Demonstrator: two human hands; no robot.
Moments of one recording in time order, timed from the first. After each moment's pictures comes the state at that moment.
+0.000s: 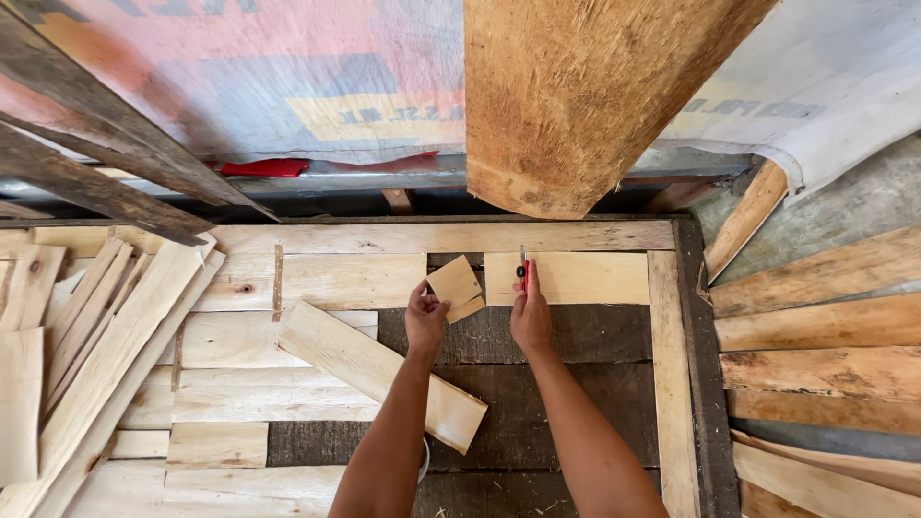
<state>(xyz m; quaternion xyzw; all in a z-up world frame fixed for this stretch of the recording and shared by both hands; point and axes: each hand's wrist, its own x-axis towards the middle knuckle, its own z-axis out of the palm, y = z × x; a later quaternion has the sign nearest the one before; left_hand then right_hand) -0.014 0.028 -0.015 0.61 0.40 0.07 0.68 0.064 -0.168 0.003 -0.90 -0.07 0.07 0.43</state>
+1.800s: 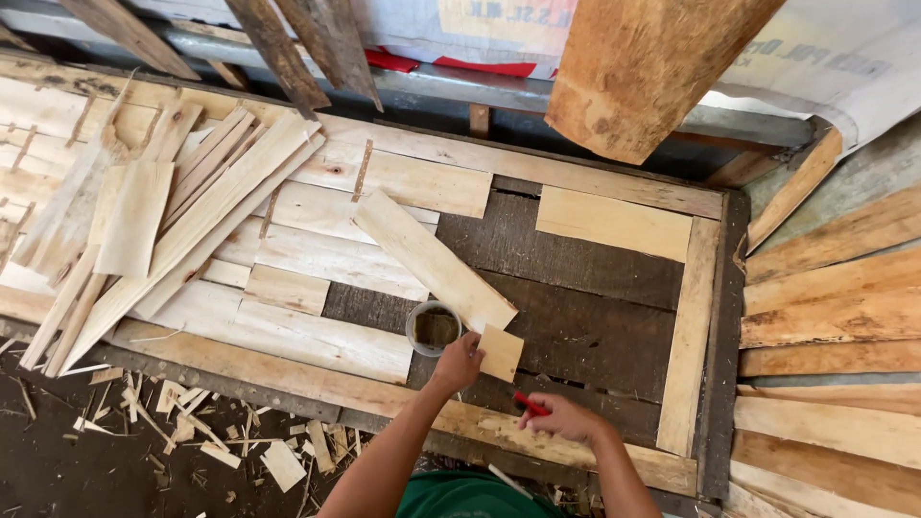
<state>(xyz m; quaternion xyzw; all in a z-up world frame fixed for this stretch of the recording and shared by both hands) -0.290 -0.071 0.004 0.85 0.21 -0.03 0.49 -0.195 -0.333 0.058 -0.61 -0.10 0.70 0.36</state>
